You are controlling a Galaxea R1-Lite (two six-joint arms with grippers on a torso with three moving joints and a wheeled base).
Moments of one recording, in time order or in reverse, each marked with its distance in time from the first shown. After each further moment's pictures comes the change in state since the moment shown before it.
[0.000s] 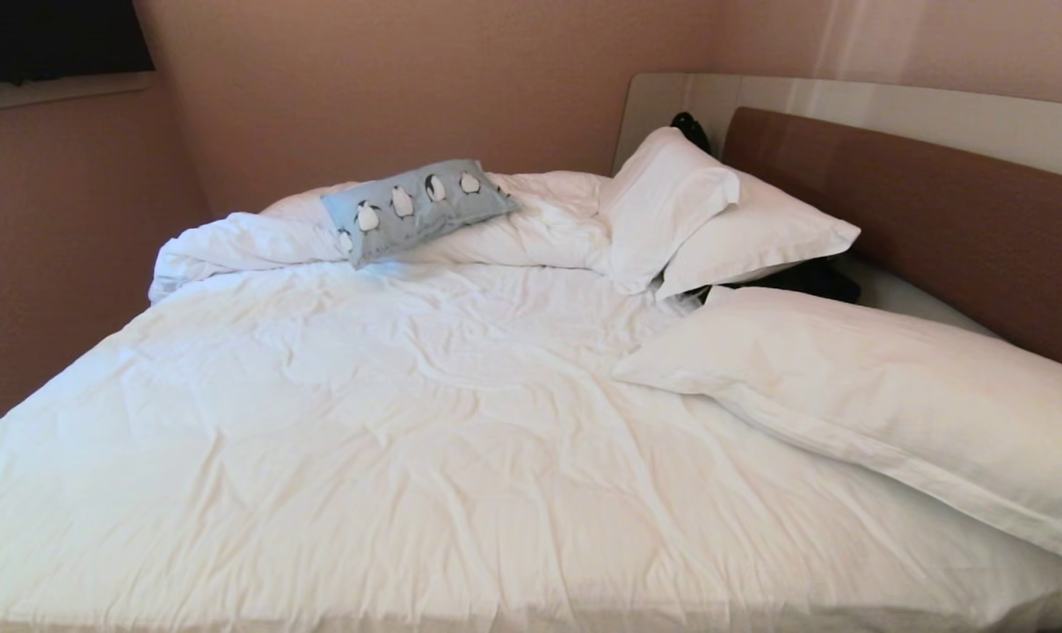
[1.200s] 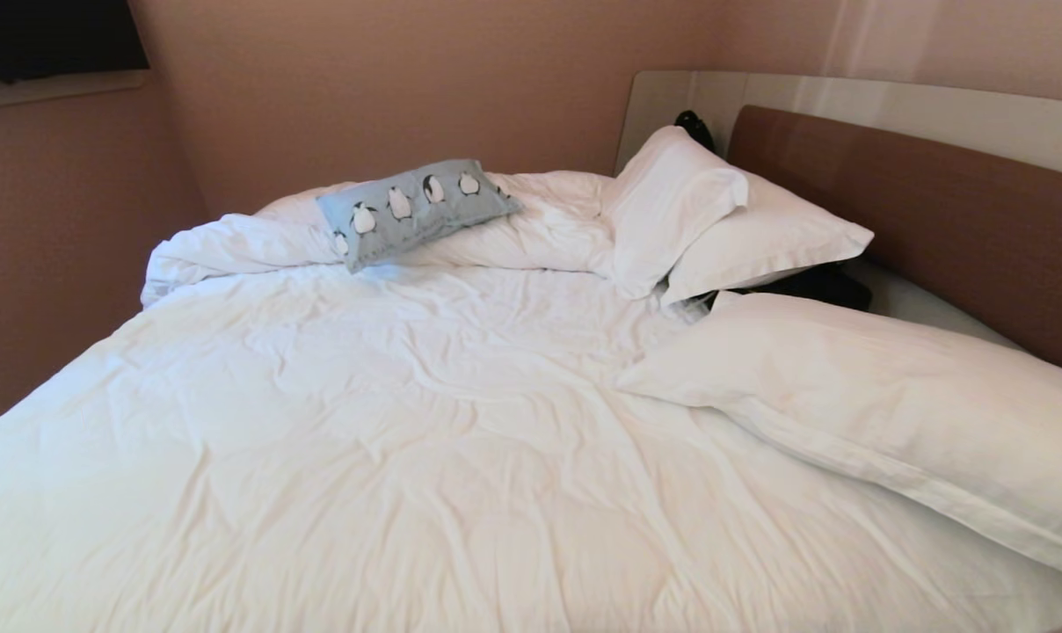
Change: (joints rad) left arm 0.000 0.000 0.000 -0.001 -0.001 -0.016; right arm -0.113 0.006 -0.010 -0.008 -0.041 -0.185
